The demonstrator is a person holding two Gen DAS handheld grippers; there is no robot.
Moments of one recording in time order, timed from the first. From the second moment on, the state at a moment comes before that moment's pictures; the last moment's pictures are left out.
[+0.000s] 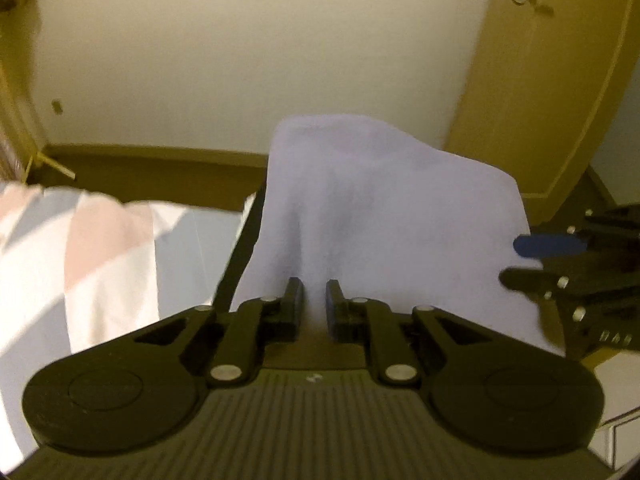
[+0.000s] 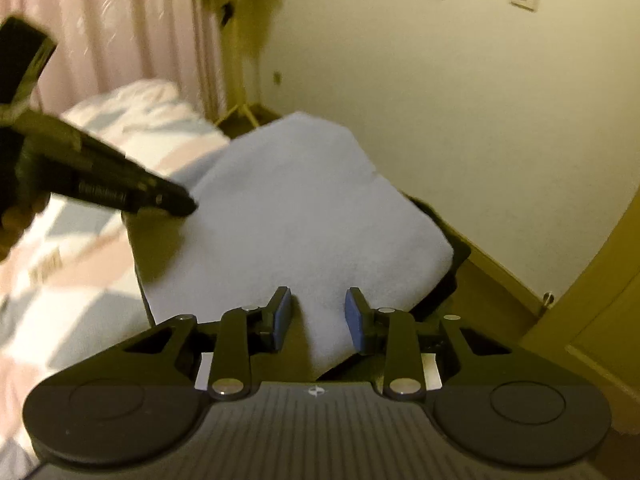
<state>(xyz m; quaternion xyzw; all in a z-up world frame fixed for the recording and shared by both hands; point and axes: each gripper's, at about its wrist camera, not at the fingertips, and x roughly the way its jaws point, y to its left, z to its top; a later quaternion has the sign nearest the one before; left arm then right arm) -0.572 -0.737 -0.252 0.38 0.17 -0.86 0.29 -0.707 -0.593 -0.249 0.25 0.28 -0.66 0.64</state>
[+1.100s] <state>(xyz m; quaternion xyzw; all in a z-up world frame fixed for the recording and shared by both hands) -0.483 -0.564 -0.101 0.39 0.21 -0.79 0.43 -0.648 -0.435 -0.110 0.32 0.12 -0.74 0.58</state>
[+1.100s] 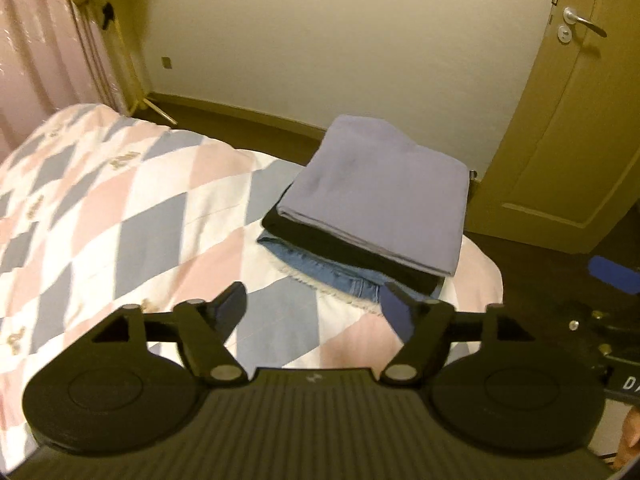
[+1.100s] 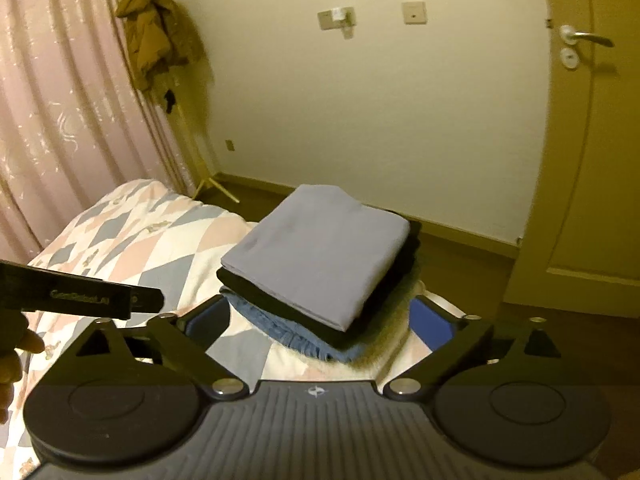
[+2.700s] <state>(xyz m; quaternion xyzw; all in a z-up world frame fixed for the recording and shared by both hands) -0.382 -0.417 -0.081 0.37 0.21 -0.77 0.49 -0.576 -0.343 -0.089 0.38 0.19 -0.77 0.48</state>
